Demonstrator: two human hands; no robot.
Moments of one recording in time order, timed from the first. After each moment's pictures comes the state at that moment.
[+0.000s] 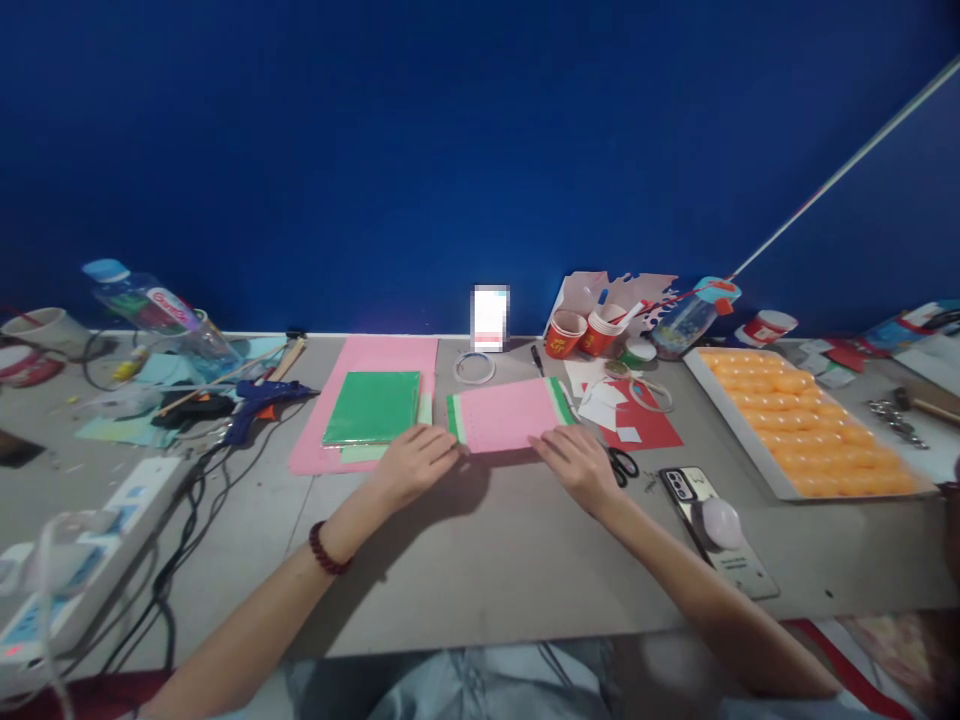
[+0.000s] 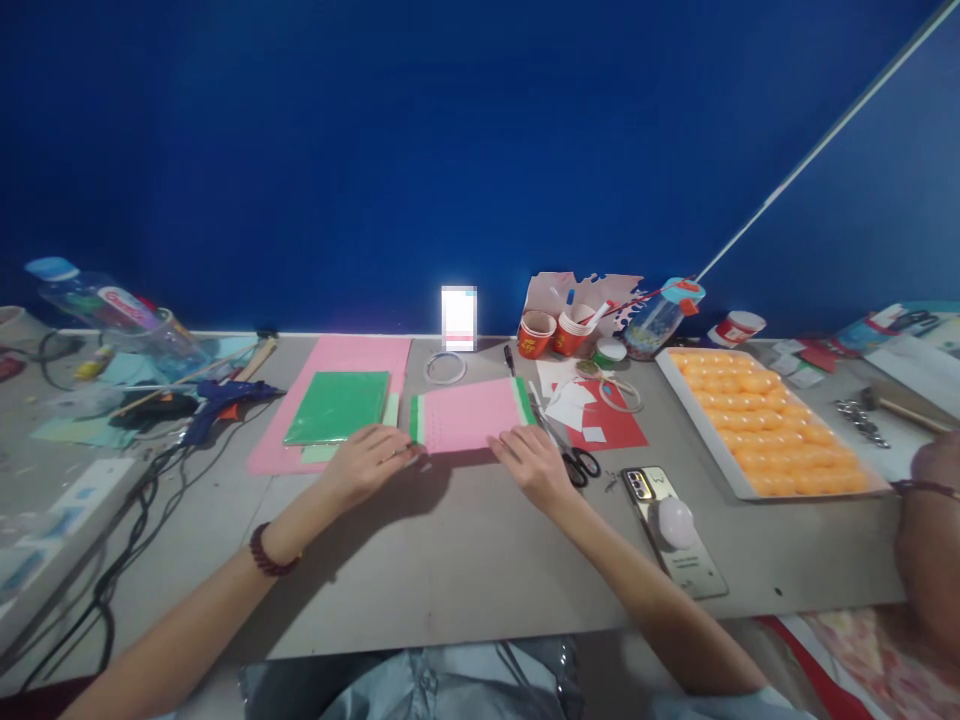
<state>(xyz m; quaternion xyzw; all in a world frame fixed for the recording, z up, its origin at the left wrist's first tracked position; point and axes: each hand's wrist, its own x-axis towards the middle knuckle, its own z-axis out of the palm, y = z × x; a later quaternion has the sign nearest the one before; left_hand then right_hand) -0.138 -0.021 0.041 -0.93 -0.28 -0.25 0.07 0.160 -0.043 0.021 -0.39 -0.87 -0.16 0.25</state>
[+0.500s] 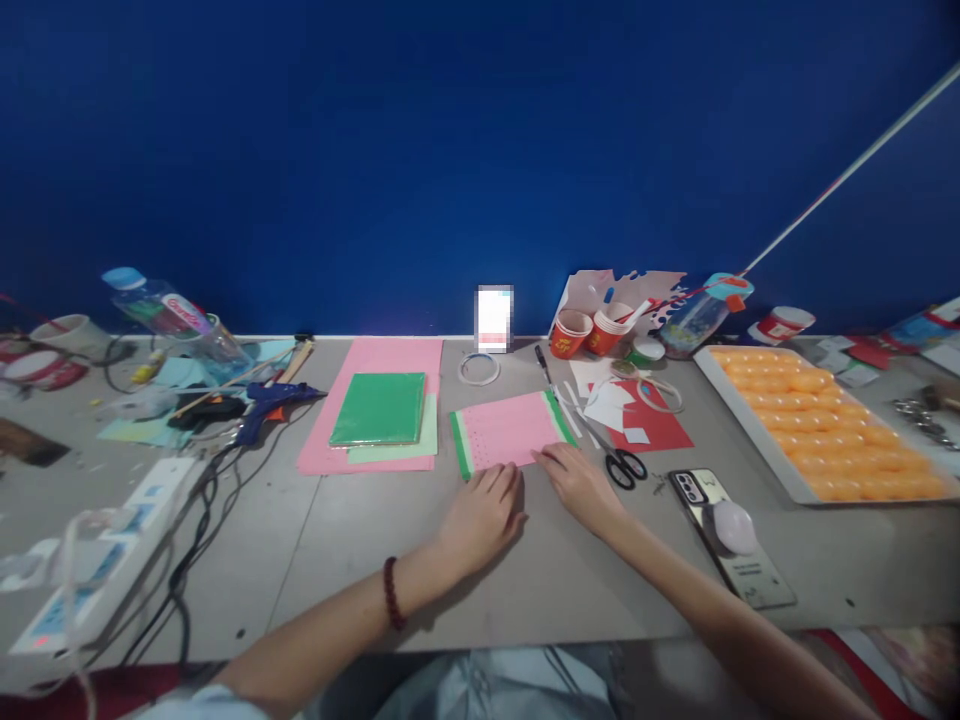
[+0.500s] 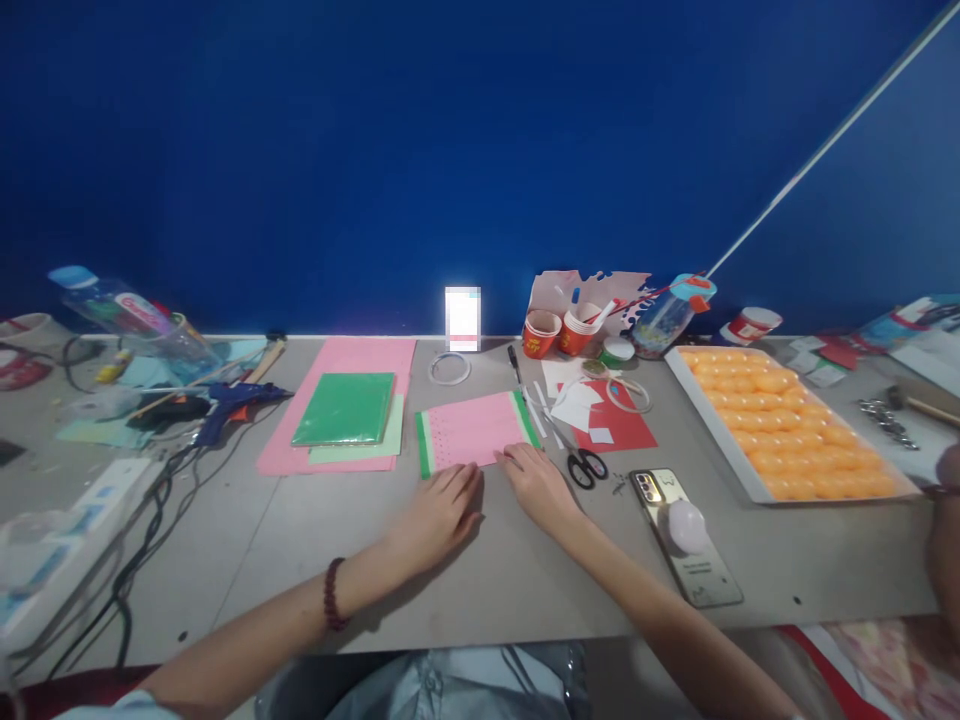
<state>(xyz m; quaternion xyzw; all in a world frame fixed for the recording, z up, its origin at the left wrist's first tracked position) -0.056 -0.082 0.005 -0.91 -0.39 -0.10 -0.04 0.160 -0.056 -0.026 -0.44 -0.87 -0.06 0.19</state>
